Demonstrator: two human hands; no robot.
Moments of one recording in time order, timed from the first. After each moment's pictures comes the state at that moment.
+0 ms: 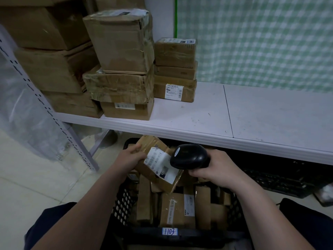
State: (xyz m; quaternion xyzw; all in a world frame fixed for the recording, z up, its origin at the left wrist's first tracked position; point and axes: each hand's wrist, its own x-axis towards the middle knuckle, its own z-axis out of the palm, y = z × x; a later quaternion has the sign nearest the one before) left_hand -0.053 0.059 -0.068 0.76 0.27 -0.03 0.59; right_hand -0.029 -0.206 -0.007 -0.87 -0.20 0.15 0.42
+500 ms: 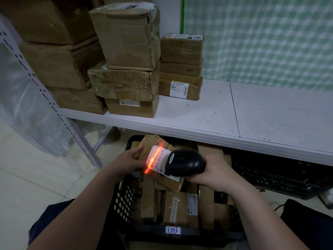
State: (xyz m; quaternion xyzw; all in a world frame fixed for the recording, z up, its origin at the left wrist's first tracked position) left_hand -0.058 0.081 -0.080 0.81 0.20 -0.13 0.54; right_hand -0.030 -0.188 -0.023 -0.88 -0.23 0.18 0.38
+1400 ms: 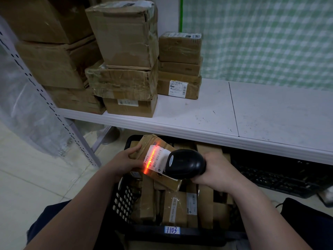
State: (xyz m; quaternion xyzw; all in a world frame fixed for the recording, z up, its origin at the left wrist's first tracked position) left_hand -0.057 0.089 -0.087 0.77 0.21 -0.13 0.59; right_hand -0.027 -0.190 -0.018 -0.90 -0.23 0.17 0.33
